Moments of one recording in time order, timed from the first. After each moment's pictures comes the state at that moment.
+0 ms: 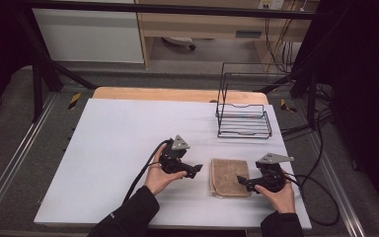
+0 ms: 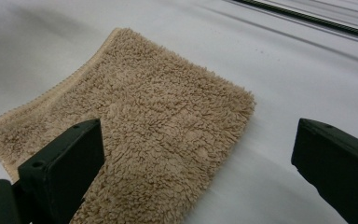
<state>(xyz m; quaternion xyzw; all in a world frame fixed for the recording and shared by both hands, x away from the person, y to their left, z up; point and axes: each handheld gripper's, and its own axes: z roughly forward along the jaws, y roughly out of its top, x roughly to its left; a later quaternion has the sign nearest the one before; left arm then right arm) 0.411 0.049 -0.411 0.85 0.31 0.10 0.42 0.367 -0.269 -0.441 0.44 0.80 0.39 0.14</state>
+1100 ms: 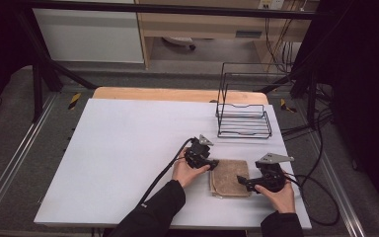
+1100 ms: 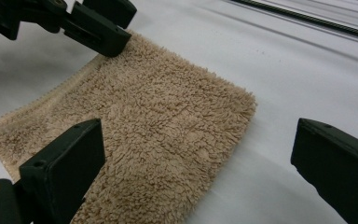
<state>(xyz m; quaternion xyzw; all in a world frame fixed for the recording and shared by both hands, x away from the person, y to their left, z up) 0.440 -0.015 -0.444 0.86 0.34 0.06 0.38 0.367 -0.269 -0.441 0.44 0.80 0.40 0.14</state>
